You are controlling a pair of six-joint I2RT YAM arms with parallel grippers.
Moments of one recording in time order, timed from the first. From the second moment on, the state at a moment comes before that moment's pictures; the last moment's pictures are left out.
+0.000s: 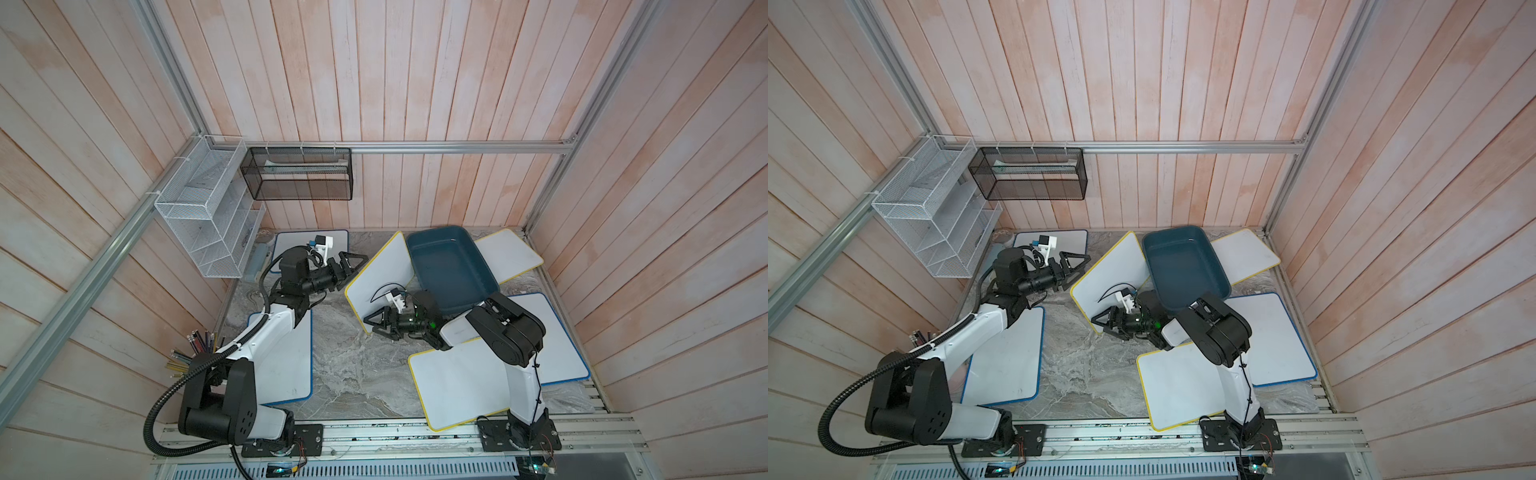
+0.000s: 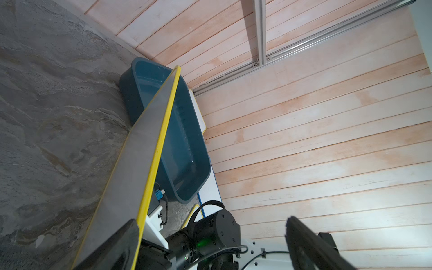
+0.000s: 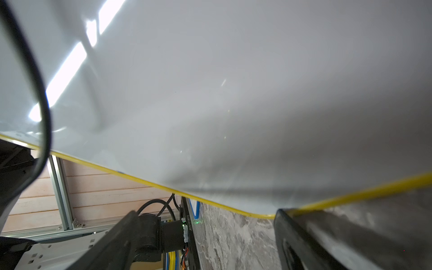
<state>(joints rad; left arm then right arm) -0.19 1.42 0.88 0.26 0.85 -0.97 0.72 2.07 0.84 0.89 -0.76 1.17</state>
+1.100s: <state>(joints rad) -0.22 1.46 0.93 -0.02 0.68 -0.72 0.70 2.07 0.87 0.84 -0.76 1.12</state>
